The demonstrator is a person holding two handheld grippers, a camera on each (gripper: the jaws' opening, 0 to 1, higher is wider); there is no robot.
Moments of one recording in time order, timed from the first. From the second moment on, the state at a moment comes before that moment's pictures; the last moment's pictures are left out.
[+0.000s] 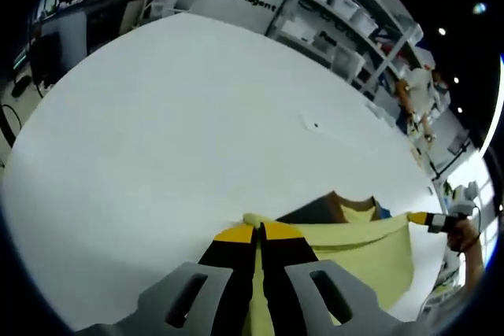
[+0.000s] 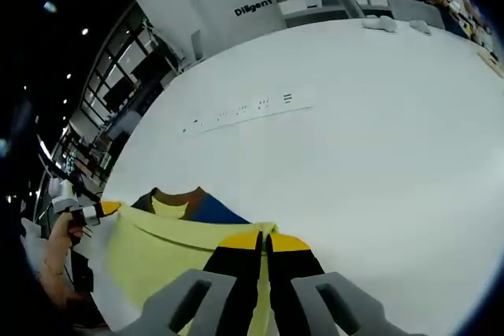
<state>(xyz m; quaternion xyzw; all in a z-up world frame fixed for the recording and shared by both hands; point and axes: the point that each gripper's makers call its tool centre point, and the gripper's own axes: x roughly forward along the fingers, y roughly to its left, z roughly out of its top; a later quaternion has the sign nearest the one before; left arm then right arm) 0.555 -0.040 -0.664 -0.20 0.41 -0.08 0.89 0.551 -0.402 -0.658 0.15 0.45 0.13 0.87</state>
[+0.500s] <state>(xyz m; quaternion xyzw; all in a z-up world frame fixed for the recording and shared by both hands) 0.559 -0.048 -0.665 -0.15 0.39 -0.12 0.90 0.547 -0.398 -0.668 0.12 0.43 0.15 0.88</state>
